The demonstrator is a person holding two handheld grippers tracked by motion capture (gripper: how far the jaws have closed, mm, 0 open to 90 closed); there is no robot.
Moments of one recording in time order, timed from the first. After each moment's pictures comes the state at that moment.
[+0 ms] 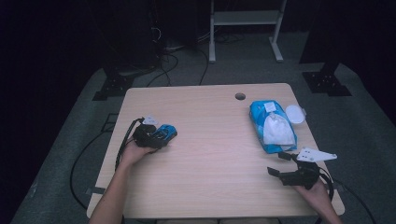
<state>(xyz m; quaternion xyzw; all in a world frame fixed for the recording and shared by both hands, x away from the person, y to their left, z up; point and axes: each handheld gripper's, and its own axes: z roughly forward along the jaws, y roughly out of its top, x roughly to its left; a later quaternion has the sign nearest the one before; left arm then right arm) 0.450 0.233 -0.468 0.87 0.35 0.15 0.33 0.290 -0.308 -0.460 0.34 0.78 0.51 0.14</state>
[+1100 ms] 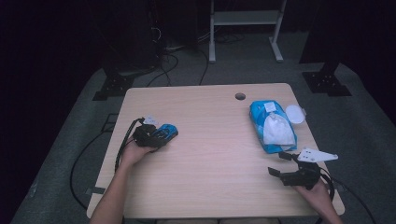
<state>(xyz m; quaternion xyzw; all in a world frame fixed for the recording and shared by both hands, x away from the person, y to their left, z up) 0.448 0.231 -0.464 0.87 0.36 0.15 0.32 0.289 -0.310 -0.459 0.33 0.78 0.51 0.15</state>
